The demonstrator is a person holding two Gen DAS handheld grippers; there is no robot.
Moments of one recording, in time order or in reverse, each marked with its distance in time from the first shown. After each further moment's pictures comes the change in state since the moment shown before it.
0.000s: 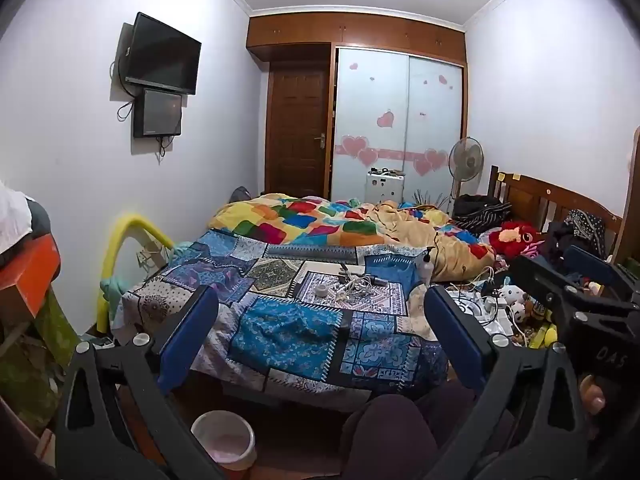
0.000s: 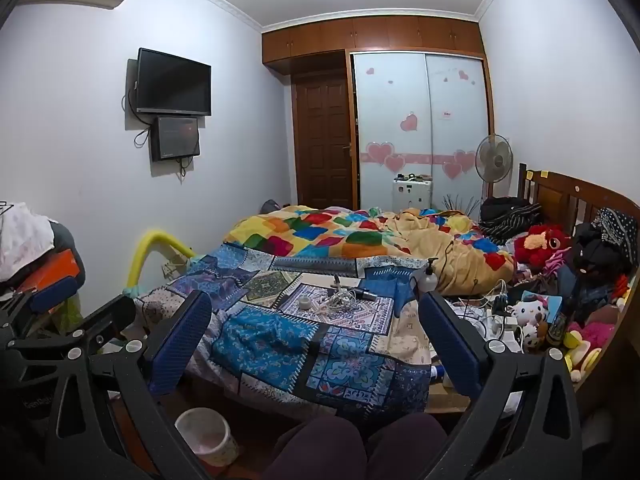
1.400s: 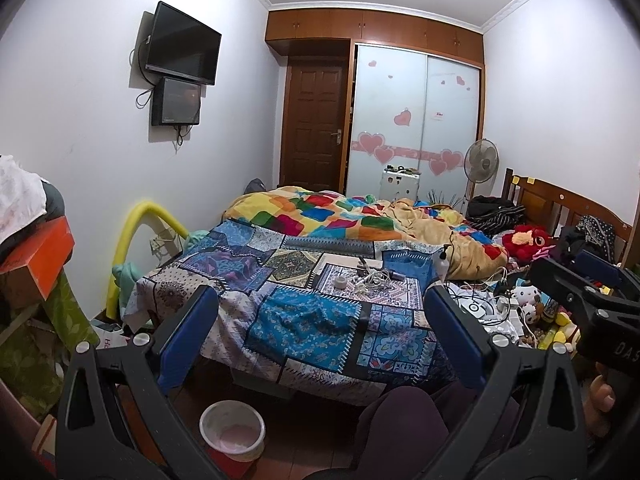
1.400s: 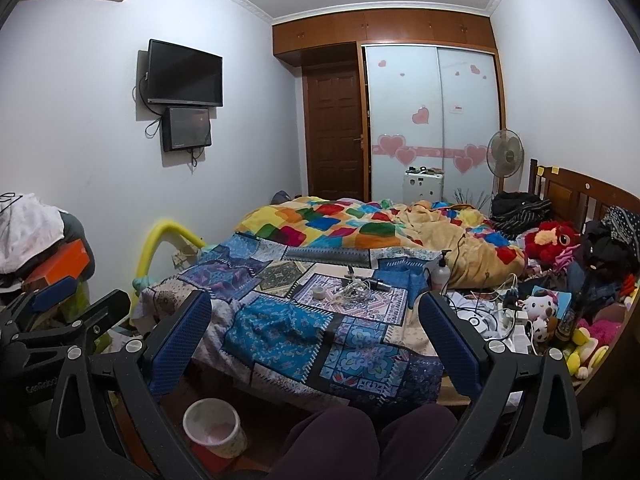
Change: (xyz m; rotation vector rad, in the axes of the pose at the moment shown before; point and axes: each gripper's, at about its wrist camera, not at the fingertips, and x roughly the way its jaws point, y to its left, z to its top) left arm -0.001 0.028 -0.011 -0.045 0.029 0.038; right arm 0.002 0.019 -0.007 -0.008 0.032 0.035
